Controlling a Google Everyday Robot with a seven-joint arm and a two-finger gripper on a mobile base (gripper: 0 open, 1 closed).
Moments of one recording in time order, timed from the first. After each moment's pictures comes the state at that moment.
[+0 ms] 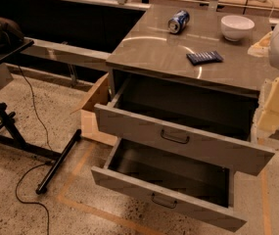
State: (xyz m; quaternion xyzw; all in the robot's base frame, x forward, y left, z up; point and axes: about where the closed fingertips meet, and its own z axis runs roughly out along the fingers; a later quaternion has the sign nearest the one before) arm 0.438 -0.216 0.977 -0.60 0.78 -0.04 0.16
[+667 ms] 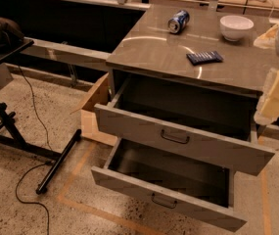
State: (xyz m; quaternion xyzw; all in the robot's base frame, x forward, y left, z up) arm 0.461 -0.229 0.983 -0.59 0.78 -0.03 0.18
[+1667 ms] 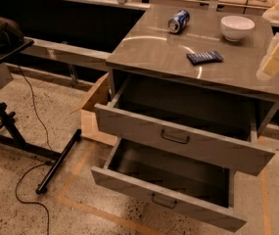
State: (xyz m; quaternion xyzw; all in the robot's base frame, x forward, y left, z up) arm 0.570 -0.287 0.995 -0.57 0.78 -0.02 0.25
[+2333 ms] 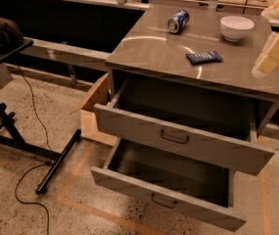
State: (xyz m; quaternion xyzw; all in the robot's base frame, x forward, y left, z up) arm 0.584 -0.286 0.993 -0.56 0.78 -0.03 0.27
